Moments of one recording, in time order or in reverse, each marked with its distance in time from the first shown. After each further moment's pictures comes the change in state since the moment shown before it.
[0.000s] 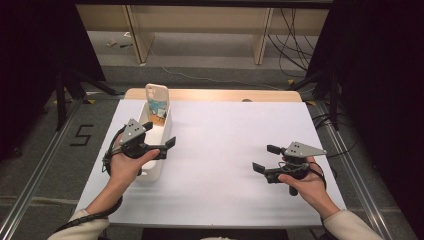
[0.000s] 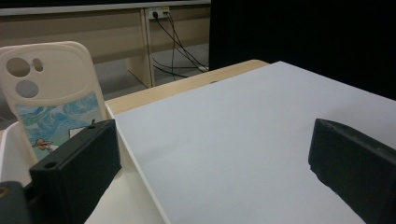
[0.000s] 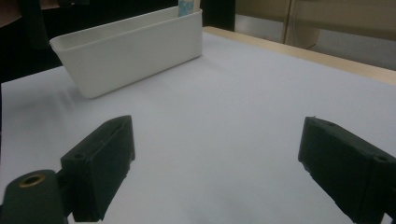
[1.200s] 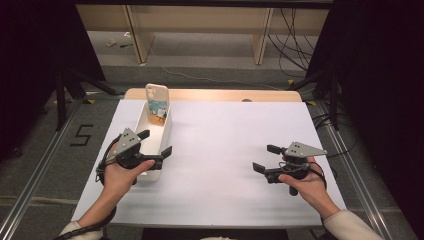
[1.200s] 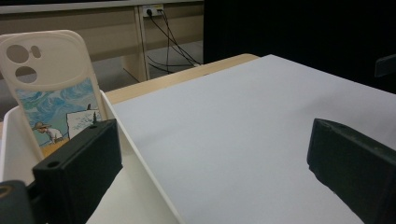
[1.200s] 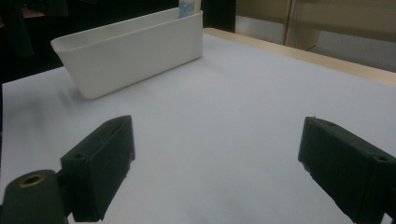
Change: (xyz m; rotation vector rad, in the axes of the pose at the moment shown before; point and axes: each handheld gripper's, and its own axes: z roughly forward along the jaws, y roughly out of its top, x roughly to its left) left arm -0.007 -0.014 -0.021 0.011 -0.021 0.011; right arm 0.000 0.001 -0.001 -0.006 0.000 -0.007
